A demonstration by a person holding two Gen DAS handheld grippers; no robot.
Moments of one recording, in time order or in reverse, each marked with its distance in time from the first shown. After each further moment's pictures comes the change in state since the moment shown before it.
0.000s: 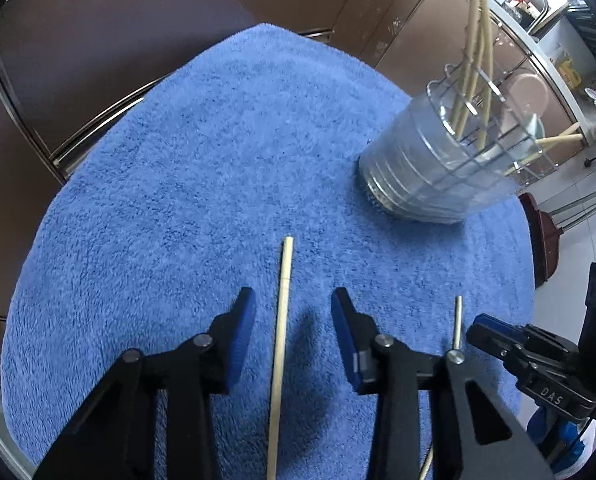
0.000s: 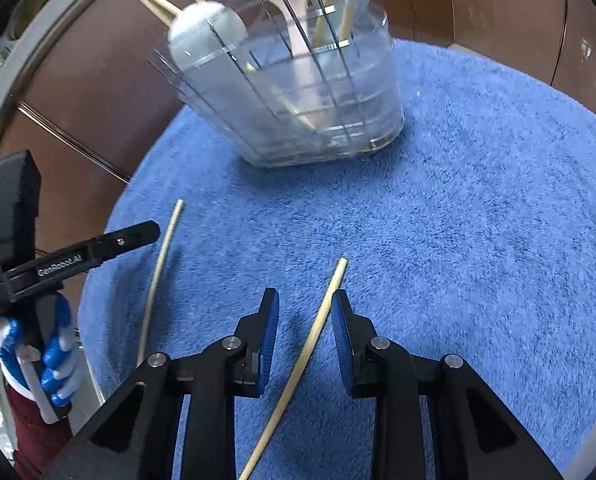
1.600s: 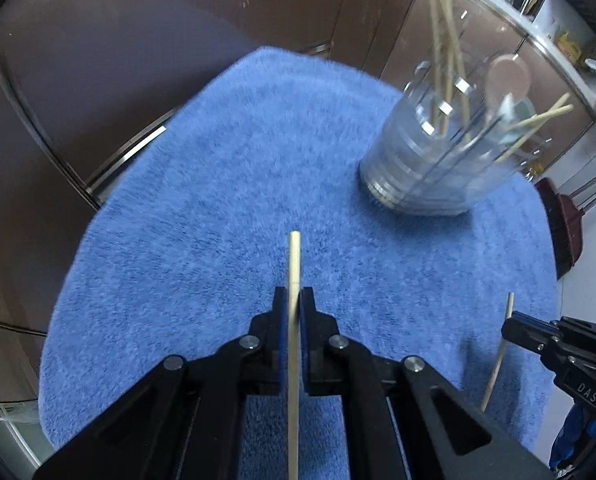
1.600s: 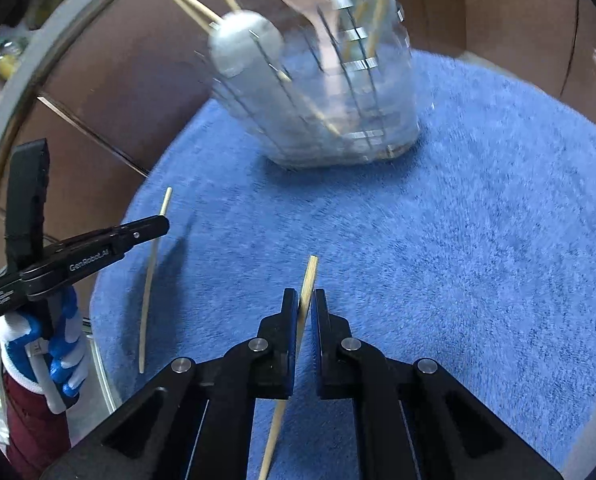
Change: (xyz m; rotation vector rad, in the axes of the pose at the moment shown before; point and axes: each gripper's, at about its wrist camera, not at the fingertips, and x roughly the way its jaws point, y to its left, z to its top) left arm -0.032 -0.026 -0.016 0.080 -0.084 0.120; right arm -0.023 0.008 -0.006 -0.058 -0.035 0.042
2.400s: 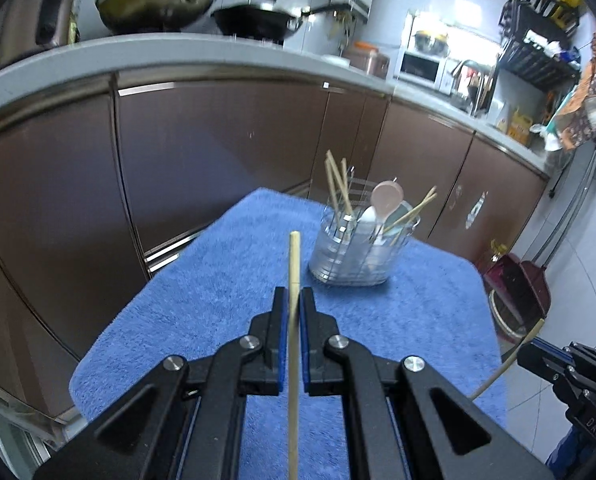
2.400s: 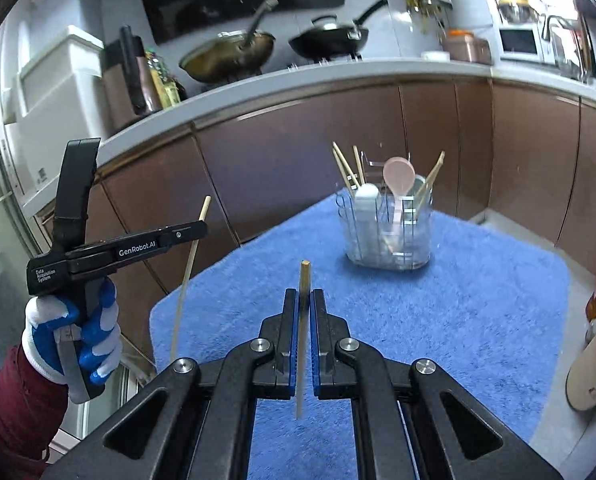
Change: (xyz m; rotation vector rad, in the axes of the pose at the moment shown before) left arm -0.176 -0.029 -0.094 -0.013 -0.507 -0.002; right arm -0.162 0.071 -0.118 -0.289 -0.508 0.050
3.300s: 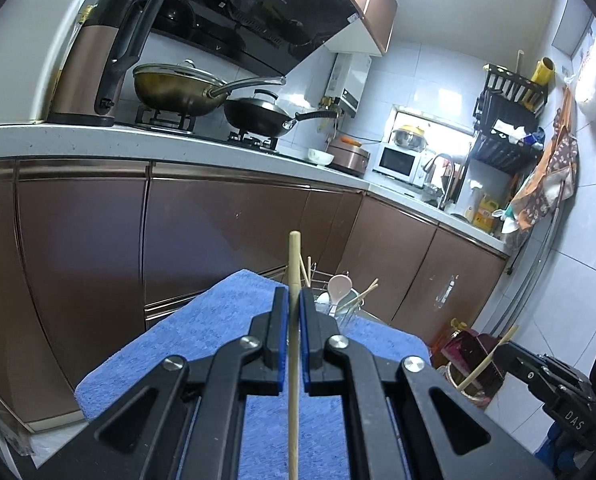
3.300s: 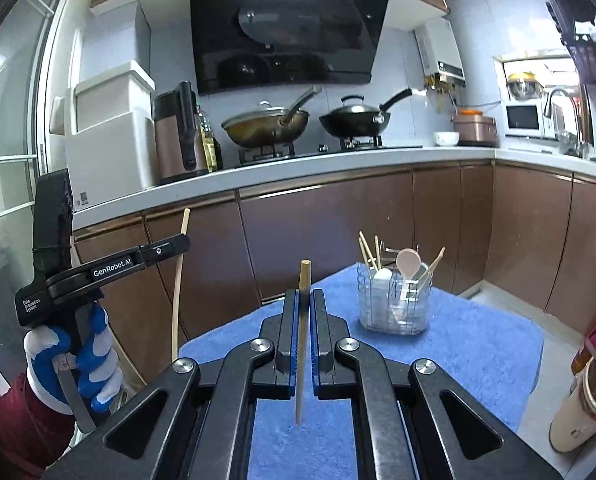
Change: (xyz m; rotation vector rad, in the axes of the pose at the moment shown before) left arm -0.130 0.009 -0.001 -0.102 -0.311 -0.098; right arm -0.094 0.055 0.013 -0.112 -0.236 -0.004
